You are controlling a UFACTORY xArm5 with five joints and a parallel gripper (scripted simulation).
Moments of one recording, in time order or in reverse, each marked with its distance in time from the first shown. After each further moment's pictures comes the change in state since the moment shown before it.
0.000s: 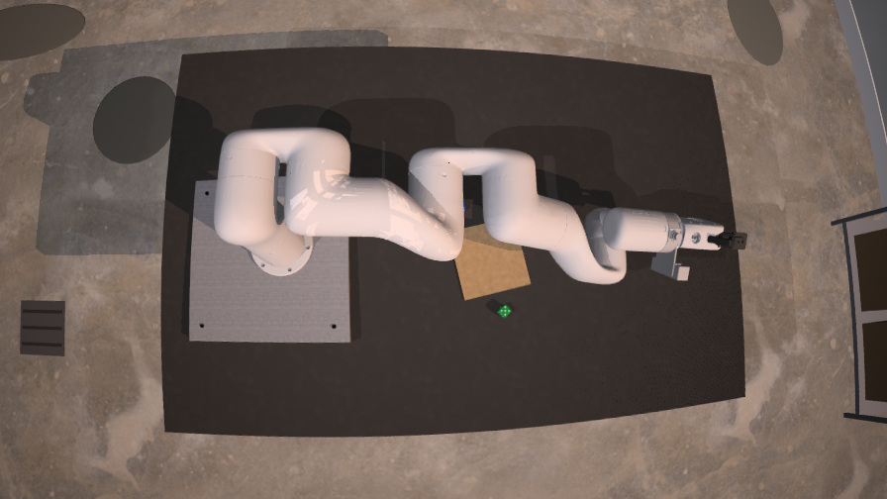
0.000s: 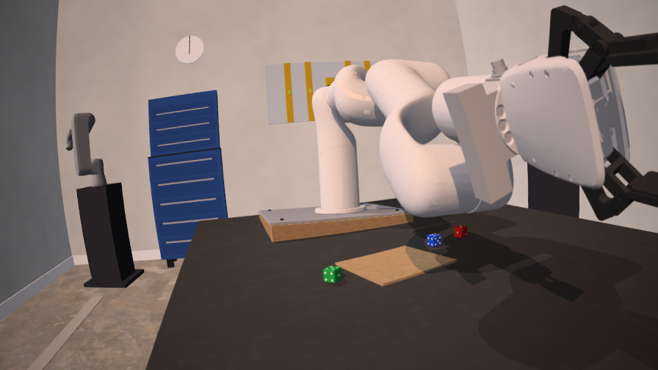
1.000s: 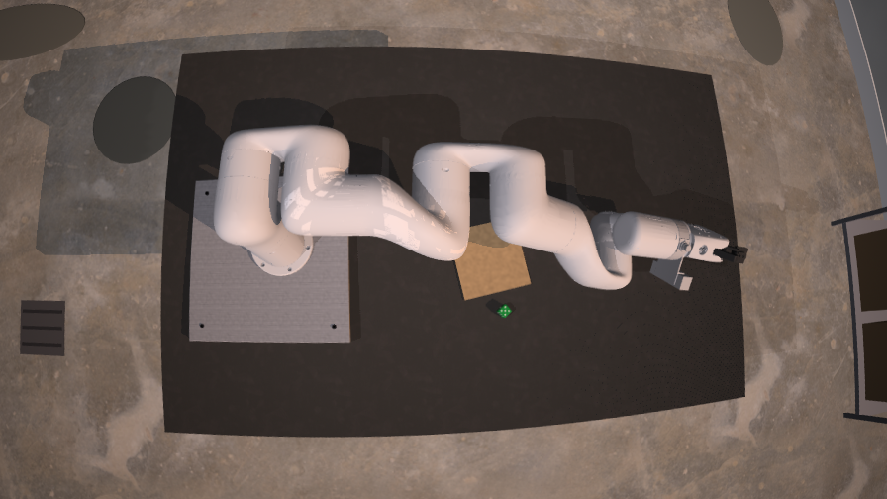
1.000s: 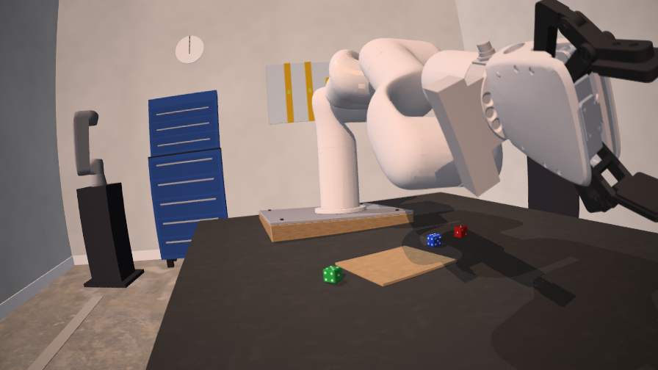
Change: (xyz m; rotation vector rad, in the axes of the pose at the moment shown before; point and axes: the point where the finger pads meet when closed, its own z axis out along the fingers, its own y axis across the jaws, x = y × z) arm 0.022 0.000 0.002 -0.119 0.083 0.120
